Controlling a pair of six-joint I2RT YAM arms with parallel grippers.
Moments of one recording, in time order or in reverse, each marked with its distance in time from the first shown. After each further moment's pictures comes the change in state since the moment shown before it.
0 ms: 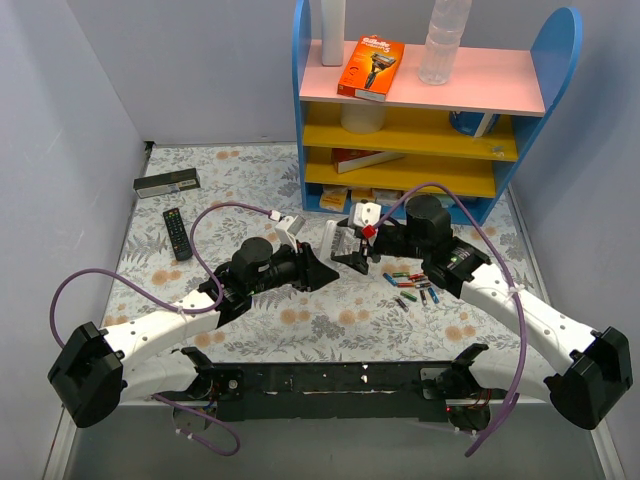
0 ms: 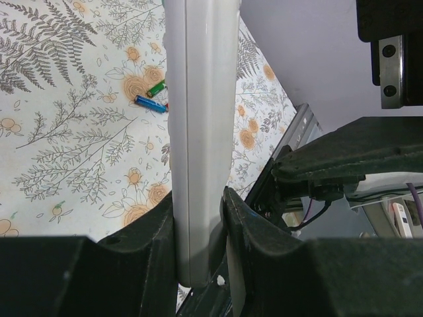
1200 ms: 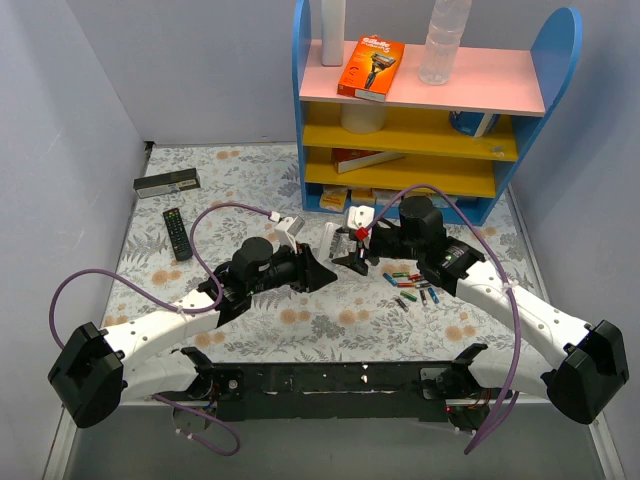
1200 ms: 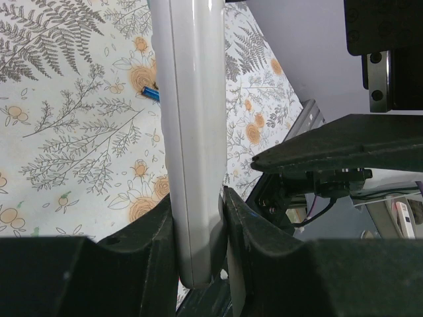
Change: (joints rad) left arm 0.006 -0.001 0.000 -0.027 0.006 0.001; right arm 0.001 0.031 0.003 -0.052 0.020 -0.028
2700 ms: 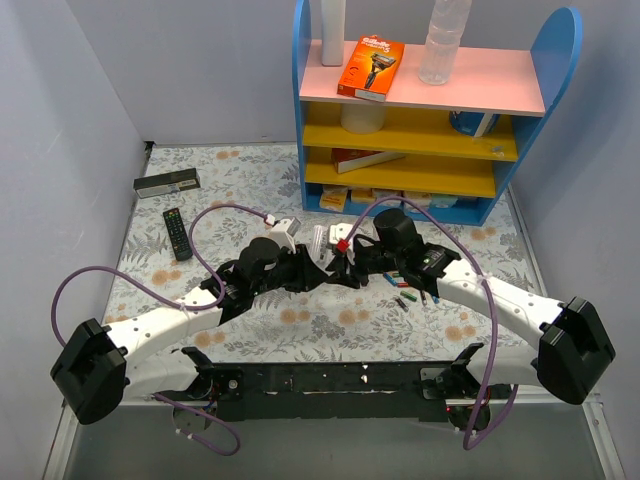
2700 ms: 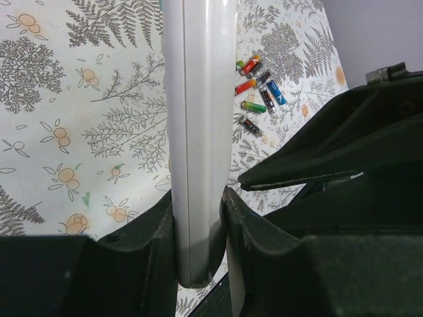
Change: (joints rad) left arm -0.003 0.024 0.020 -0.159 -0.160 -0.017; right arm 0.077 0.116 -0.040 -0.033 -0.068 0.068
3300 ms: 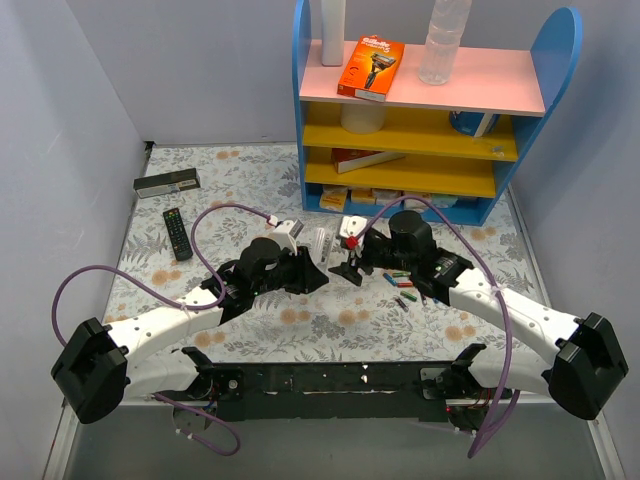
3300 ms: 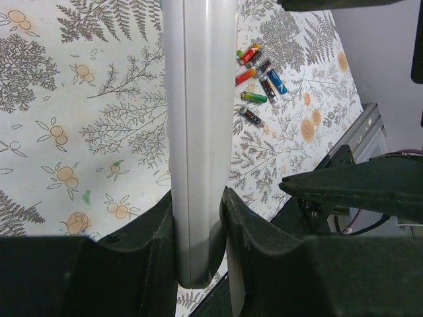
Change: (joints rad) left arm 0.003 0.007 0.000 -0.008 0.019 0.031; right arm -0.007 -0.105 -0.071 0.142 0.207 -0.005
